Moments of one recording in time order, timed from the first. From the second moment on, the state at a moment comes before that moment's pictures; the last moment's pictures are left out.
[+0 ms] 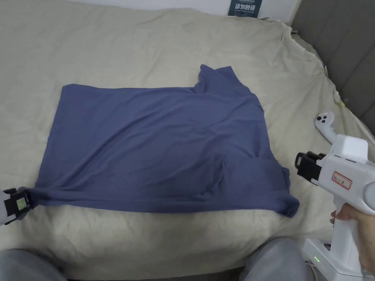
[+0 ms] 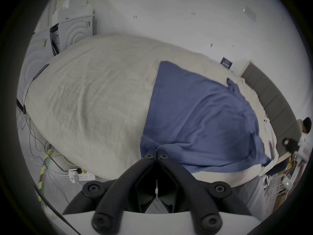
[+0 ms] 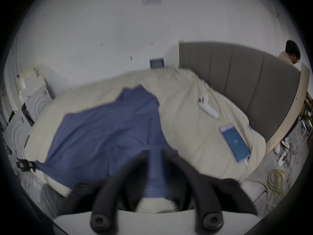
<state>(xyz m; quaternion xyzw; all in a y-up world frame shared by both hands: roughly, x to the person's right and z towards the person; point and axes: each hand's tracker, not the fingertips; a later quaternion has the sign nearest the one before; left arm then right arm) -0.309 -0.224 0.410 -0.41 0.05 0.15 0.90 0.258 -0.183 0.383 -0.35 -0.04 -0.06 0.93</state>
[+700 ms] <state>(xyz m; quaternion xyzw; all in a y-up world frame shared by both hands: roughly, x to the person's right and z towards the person) -0.296 -0.211 0.411 -0.42 0.06 0.14 0.89 0.294 -0.264 0.370 -0.52 0.03 -0.03 0.86</state>
